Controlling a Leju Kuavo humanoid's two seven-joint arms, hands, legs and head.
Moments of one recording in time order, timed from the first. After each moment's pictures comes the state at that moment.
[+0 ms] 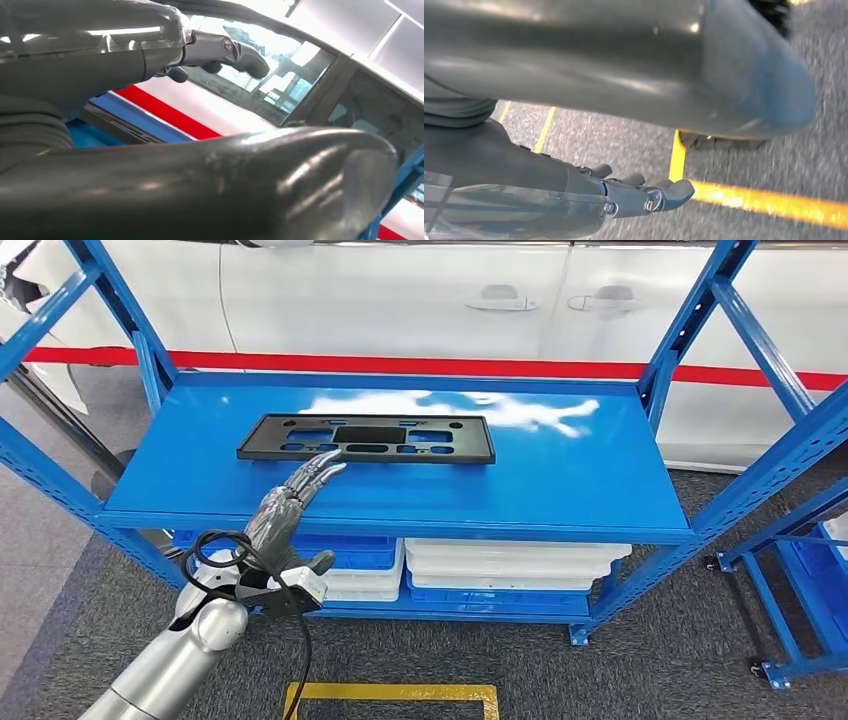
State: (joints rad) left arm -0.40 0.10 -0.59 -1.33 -0.60 0.31 -0.48; right arm -0.18 0.07 -1.35 -0.17 1.20 0.18 0.00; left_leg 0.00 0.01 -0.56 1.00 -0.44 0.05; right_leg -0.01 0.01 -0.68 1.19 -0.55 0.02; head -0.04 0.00
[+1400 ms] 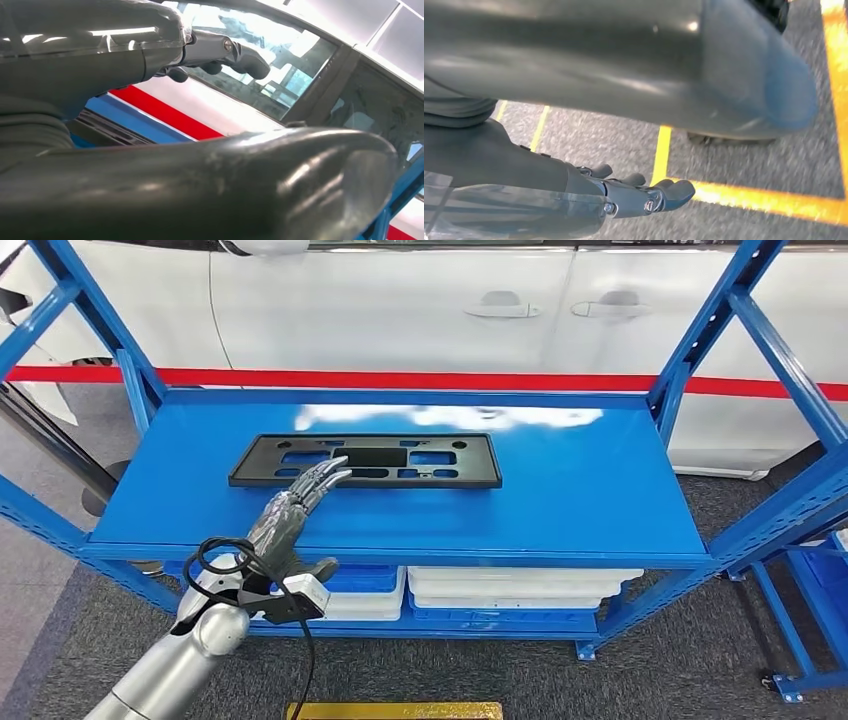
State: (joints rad) left arm -0.39 0.10 -0.60 -1.35 -0.61 0.30 -0.48; right arm -0.18 0.07 -1.35 -0.17 1.20 0.18 0.00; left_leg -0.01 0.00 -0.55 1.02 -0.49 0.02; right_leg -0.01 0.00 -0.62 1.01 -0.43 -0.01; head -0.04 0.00
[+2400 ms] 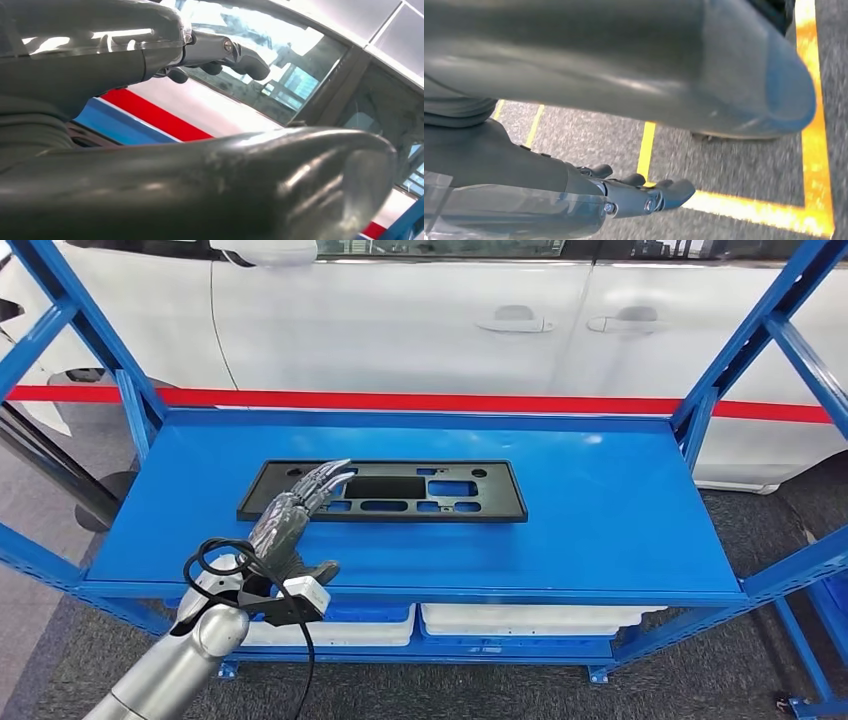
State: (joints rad) left arm -0.39 0.10 -0.60 -1.35 -0.61 0.28 -0.48; right arm -0.18 0.07 -1.33 -0.17 1.20 0.18 0.00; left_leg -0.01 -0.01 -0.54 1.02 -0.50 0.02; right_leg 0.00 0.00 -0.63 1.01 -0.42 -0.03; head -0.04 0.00
